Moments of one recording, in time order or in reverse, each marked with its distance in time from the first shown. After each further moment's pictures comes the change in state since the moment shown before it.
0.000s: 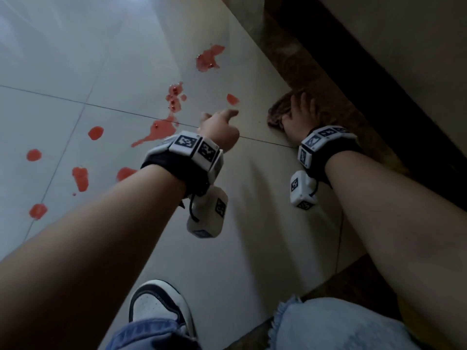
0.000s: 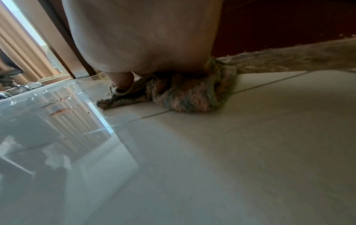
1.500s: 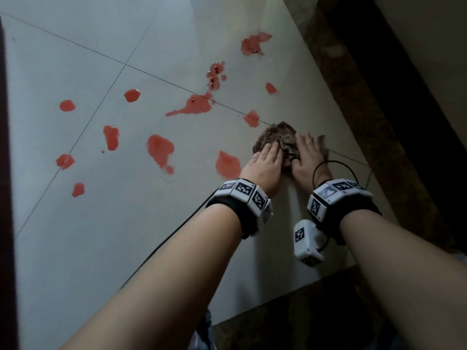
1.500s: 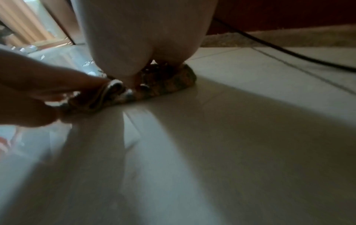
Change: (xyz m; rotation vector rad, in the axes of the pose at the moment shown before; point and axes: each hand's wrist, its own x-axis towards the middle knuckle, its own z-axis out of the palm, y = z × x) left_hand -0.062 -0.033 0.065 0.445 -0.176 0.307; right_hand -0.090 -0.011 0.041 -0.074 -0.108 -0.189
